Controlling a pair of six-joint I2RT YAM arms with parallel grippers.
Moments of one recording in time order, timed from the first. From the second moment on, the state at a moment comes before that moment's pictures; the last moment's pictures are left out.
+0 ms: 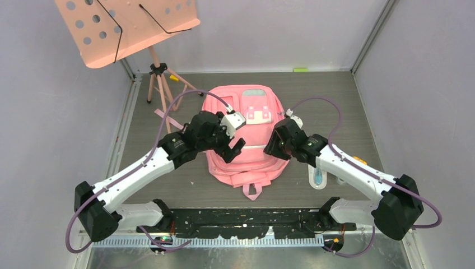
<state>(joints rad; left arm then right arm) -0.81 1.18 1.06 -0.46 0.10 0.13 0.70 1.20 0.88 -0.55 0.14 0.92</state>
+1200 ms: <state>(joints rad) -1.02 1.39 1.02 -0.37 -0.32 0.23 0.67 1.11 0.93 -0.58 0.13 1.00</state>
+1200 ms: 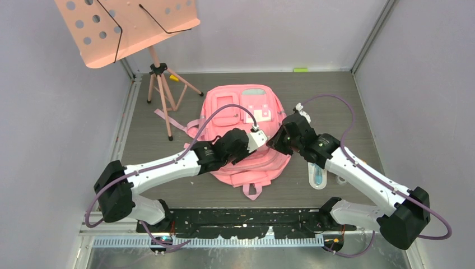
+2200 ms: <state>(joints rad) -0.87 1.48 1.26 -0.63 -0.04 0.02 0.01 0.99 1.06 -1.13 0.32 0.71</state>
